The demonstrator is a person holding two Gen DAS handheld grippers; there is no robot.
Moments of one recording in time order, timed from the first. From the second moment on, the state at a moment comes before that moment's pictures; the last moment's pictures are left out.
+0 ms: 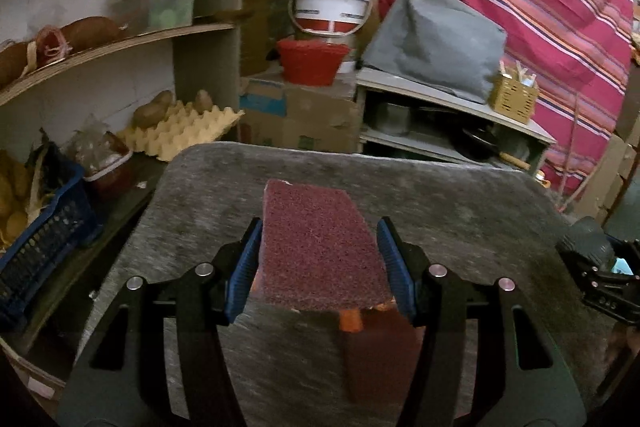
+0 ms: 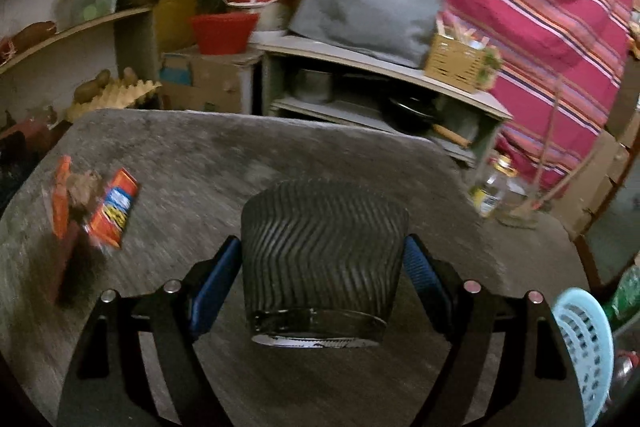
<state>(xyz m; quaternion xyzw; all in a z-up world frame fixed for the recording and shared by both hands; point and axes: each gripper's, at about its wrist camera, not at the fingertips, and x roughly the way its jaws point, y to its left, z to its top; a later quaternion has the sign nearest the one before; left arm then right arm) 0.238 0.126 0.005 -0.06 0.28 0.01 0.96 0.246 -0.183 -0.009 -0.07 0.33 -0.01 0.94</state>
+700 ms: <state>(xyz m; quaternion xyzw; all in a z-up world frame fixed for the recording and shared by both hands) 0.212 -0.020 0.012 0.00 0.28 -0.08 0.96 0.167 -0.341 0.001 -0.01 0.32 -0.11 0.94</state>
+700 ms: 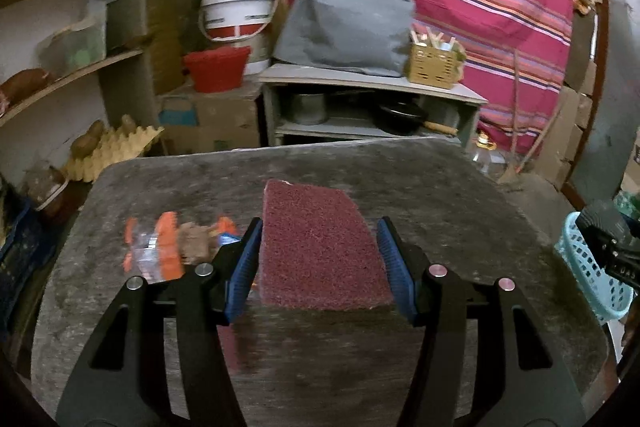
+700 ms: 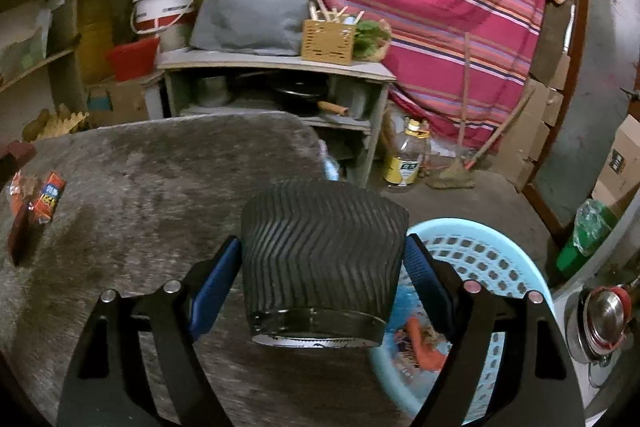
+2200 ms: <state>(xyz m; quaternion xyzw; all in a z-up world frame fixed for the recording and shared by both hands) 0.157 -0.367 -0.028 0.08 0.27 -0.30 0.91 0.085 -0.565 -0.022 0.12 0.32 -0.22 0.91</state>
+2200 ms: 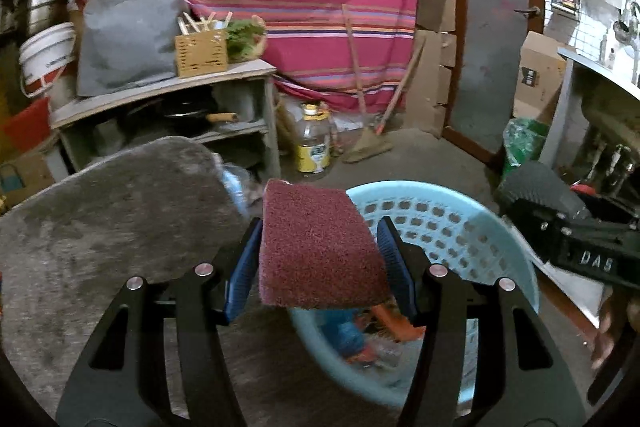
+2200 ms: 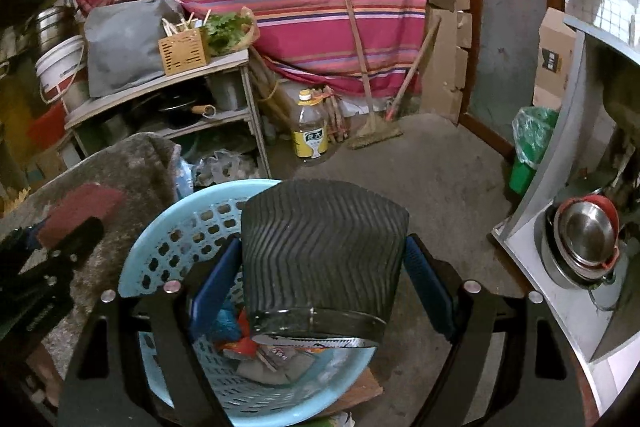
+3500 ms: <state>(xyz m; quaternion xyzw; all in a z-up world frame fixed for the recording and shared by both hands) 0.169 -0.129 0.010 0.03 0.23 -0.13 0.96 0.145 -0.455 -0.029 0.08 0.33 -0.20 0.92</state>
